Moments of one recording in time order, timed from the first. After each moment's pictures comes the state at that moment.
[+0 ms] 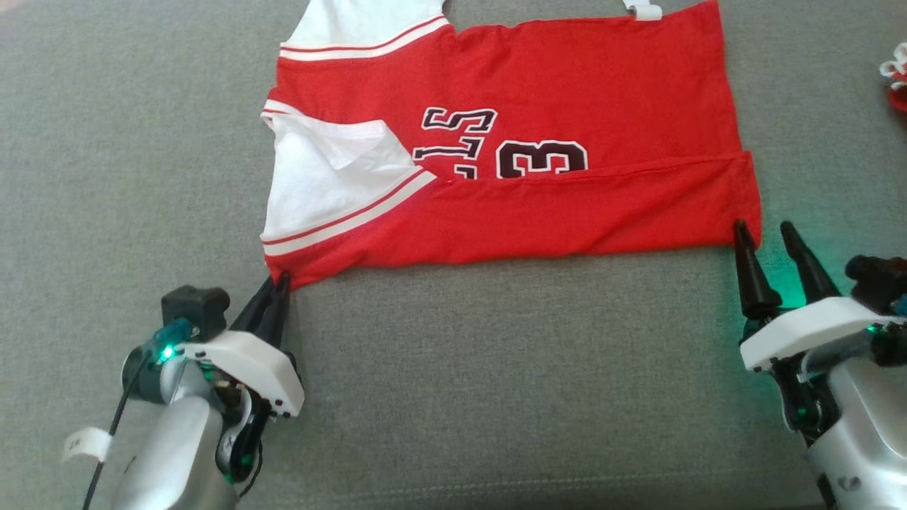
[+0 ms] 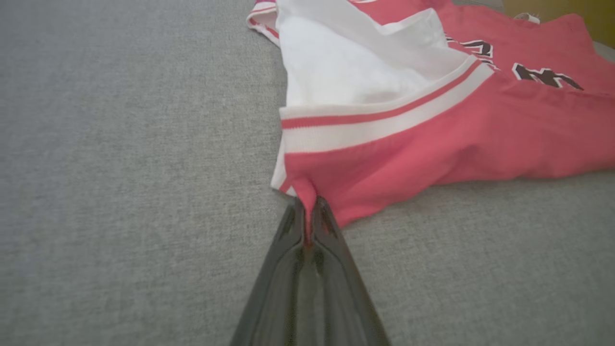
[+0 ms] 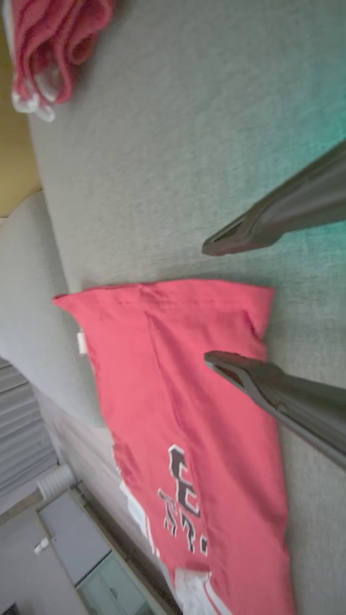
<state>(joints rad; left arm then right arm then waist) -0.28 0.18 -0.31 0.51 -0.36 -0.05 -0.11 -0.33 -0.32 0.25 0.56 0.60 0.13 -0.21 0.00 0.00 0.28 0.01</state>
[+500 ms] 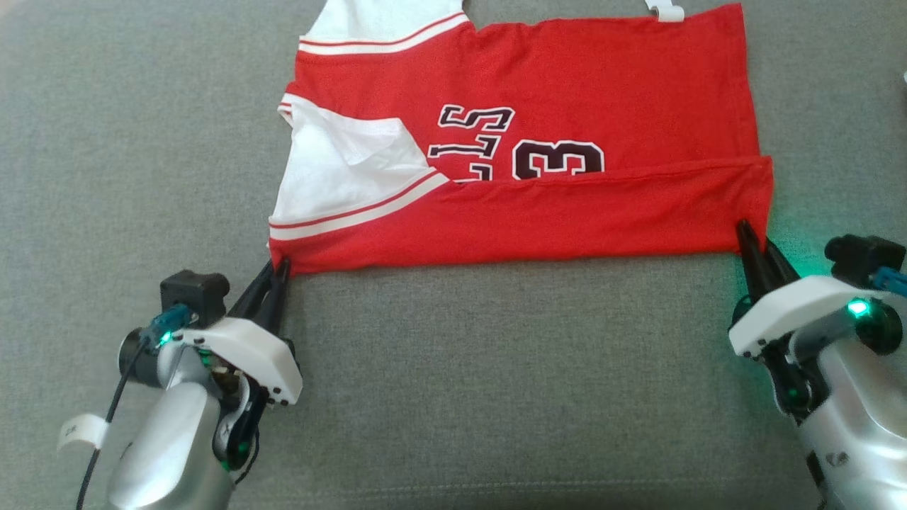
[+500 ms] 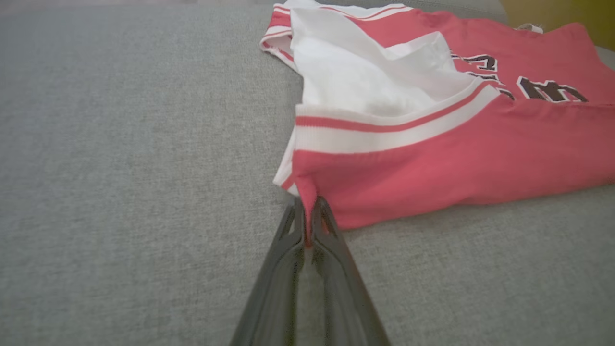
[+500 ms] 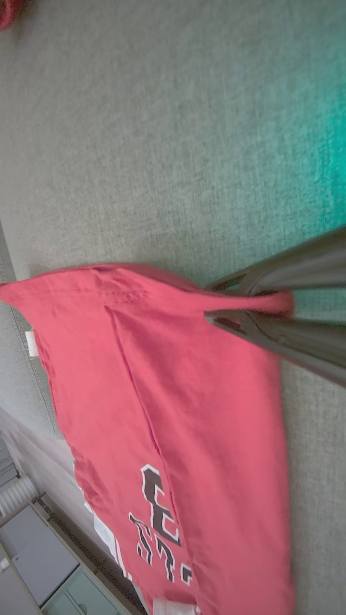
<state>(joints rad) -0.31 0.20 -0.33 0.50 -0.36 -0.05 -0.11 -0.42 -0.28 0.25 0.71 0.58 0.13 -0.11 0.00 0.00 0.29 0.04</state>
